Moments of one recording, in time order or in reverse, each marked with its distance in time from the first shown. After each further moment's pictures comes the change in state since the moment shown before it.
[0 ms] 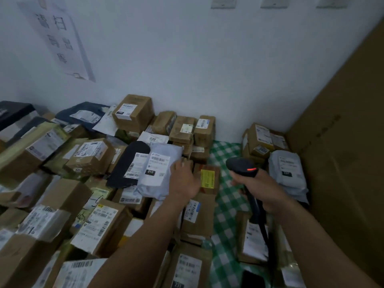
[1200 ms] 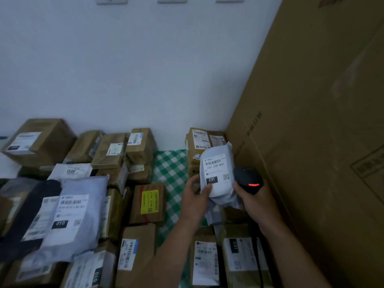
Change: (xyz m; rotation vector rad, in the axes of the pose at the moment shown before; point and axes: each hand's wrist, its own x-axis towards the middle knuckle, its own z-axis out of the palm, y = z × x) left_hand 0.004 0.180 0.153 -1.034 -0.351 -0.261; right_hand 0.031 0.081 -0.158 0.165 0.630 0.008
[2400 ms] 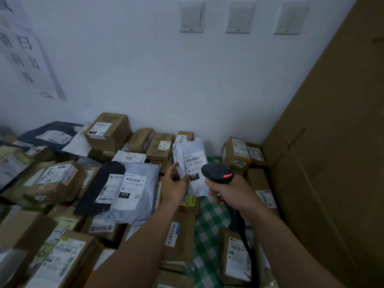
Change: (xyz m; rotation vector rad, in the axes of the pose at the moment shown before) left_hand -0.014 0.048 -0.173 0.009 0.342 0.221; right_hand -0.114 -0.080 0.116 -0.152 -0.583 -0.095
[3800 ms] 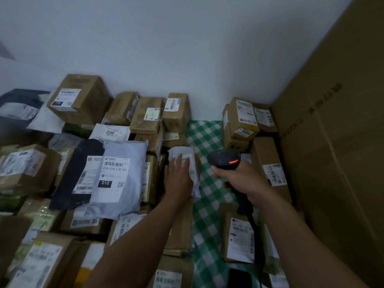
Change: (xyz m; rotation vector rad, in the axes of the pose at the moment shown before) left_hand 0.048 -0.111 0.018 1.347 -0.371 0.168; right_hand 0.090 0.069 -0.025 0.010 -0.003 0.242
